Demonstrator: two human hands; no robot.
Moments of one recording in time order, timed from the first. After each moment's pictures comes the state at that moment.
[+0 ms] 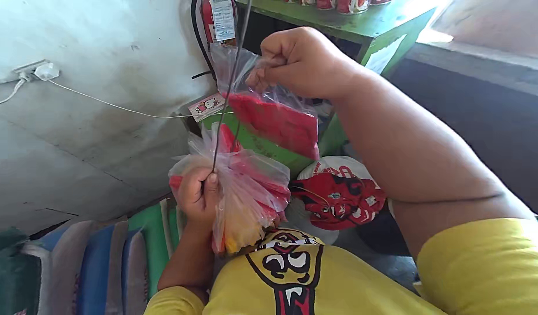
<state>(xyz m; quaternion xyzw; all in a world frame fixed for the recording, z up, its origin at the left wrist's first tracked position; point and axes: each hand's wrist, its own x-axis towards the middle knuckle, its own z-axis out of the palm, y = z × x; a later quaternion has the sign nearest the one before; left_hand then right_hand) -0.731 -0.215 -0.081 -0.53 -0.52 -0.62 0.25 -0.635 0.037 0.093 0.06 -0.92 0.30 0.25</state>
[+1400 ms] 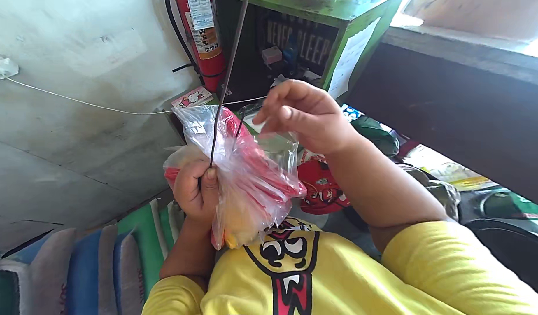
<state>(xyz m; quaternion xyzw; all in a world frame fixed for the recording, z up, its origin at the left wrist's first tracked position) -0.712 -0.200 -0.078 -0.55 -0.48 -0.64 0.24 -0.574 0.008 -0.001 0.21 -0.71 0.62 0.27</state>
